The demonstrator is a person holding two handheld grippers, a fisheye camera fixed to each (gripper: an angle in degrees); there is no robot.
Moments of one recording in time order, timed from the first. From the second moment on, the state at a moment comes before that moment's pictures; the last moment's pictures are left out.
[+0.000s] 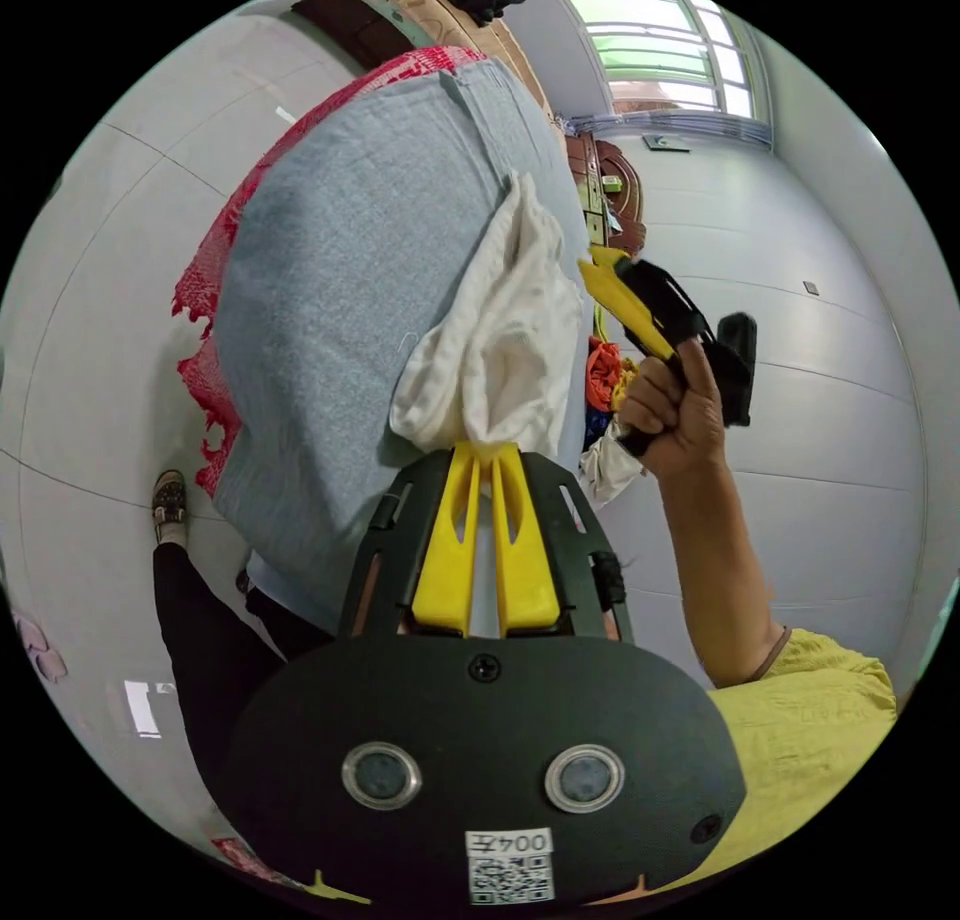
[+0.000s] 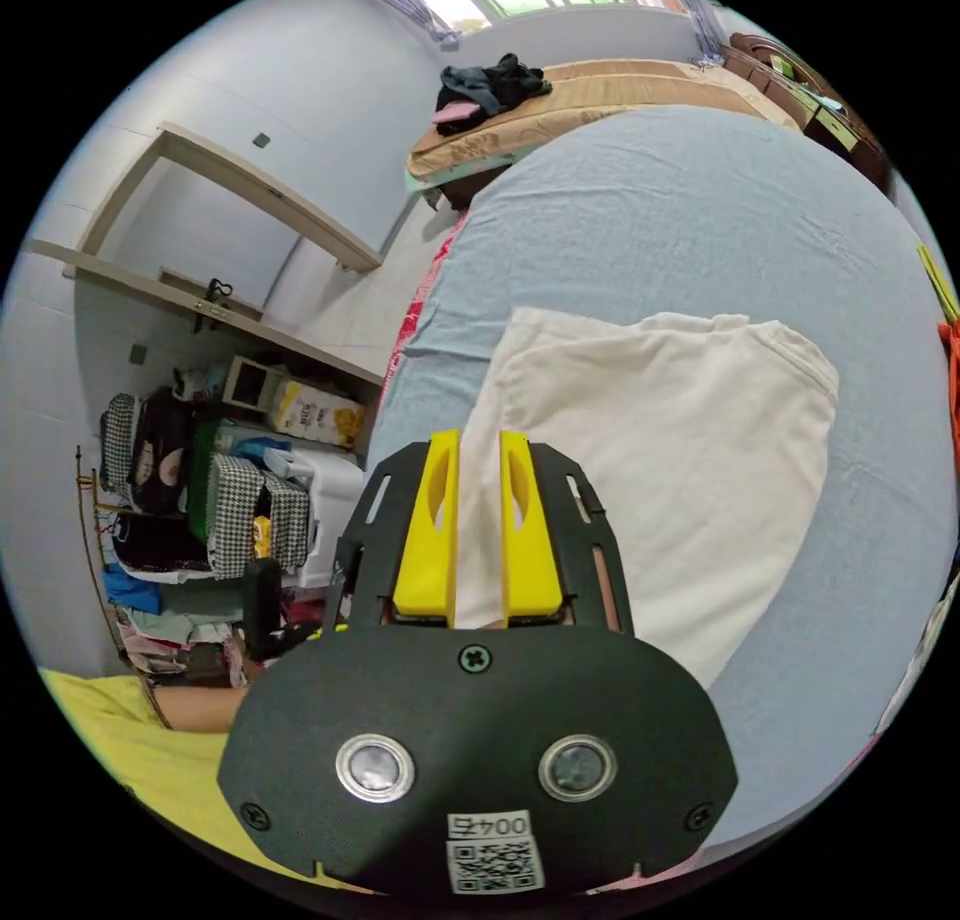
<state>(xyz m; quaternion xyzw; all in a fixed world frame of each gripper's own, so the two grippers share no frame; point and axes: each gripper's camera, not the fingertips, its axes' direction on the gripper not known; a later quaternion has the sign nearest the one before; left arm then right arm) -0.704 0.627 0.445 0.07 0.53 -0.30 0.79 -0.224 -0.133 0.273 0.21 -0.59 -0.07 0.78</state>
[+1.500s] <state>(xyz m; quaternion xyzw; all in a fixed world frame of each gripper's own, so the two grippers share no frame) -0.725 0.594 0.410 0.08 0.35 -0.22 0.91 -0.268 0.111 0.449 0.19 -0.40 -0.06 0.89</state>
